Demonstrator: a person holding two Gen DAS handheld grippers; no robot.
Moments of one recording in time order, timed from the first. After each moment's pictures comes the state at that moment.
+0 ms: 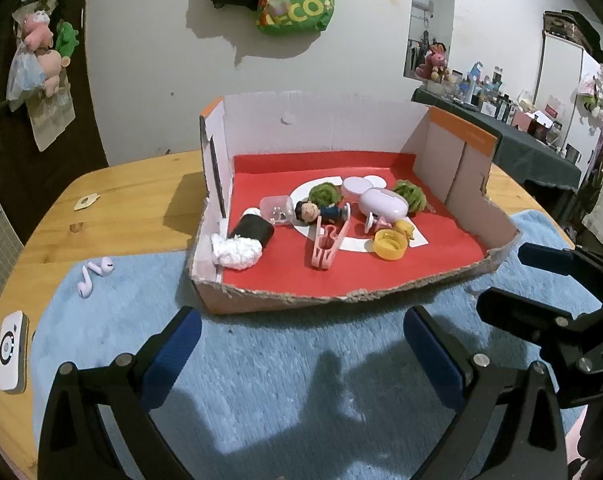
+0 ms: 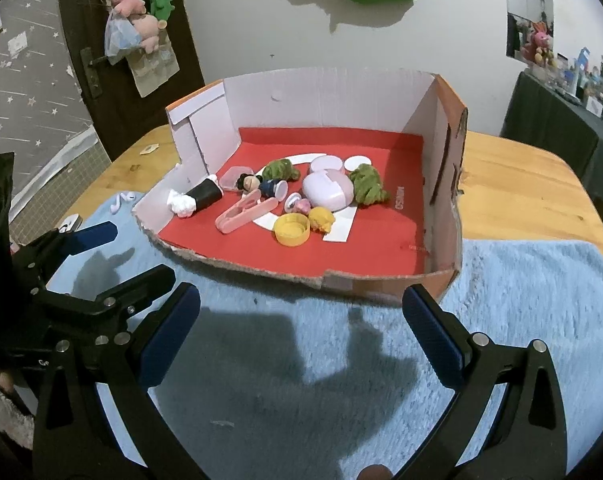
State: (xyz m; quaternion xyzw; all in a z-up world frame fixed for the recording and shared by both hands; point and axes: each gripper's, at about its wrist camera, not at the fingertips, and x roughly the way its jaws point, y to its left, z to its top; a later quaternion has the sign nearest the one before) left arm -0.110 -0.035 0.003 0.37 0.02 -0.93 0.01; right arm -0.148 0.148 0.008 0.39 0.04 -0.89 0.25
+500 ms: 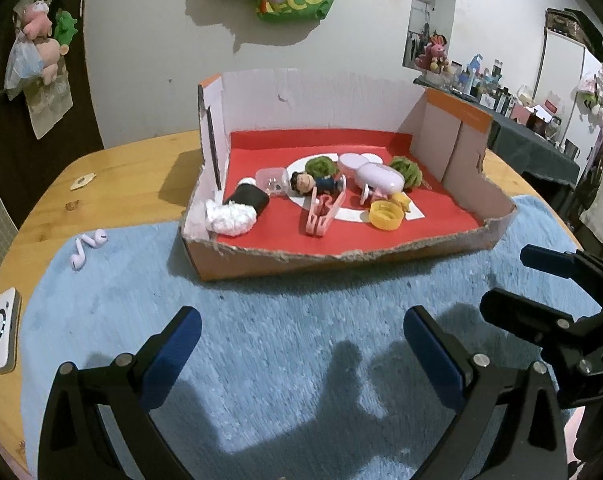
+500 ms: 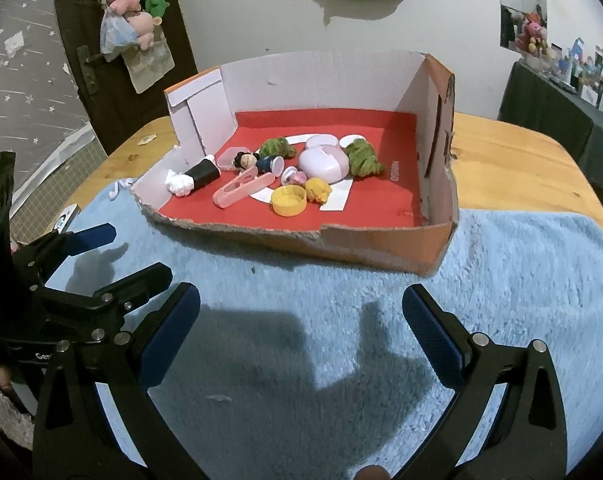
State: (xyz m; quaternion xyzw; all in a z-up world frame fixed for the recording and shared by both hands) left arm -0.099 -0.031 -0.013 0.39 0.03 -0.92 0.00; right arm -0.134 0.156 -0.007 0.40 0.03 -0.89 0.24
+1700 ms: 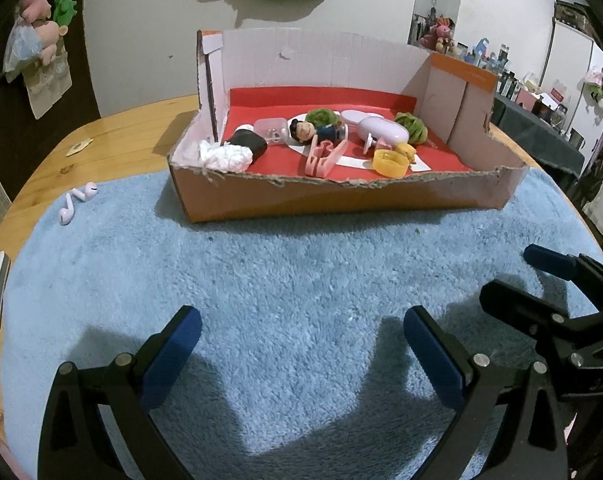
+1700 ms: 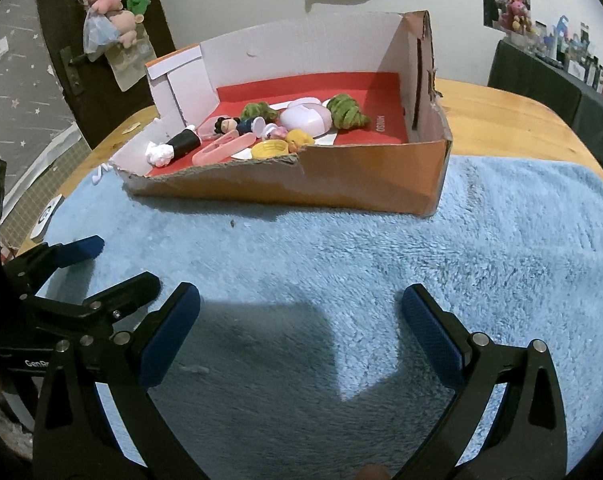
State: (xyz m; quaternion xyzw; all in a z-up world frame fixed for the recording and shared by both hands) left arm -0.091 -0.027 -0.042 0.42 0.03 -0.90 0.01; right arm -0.121 0.164 -0.040 0.41 0.01 -0.89 0.22
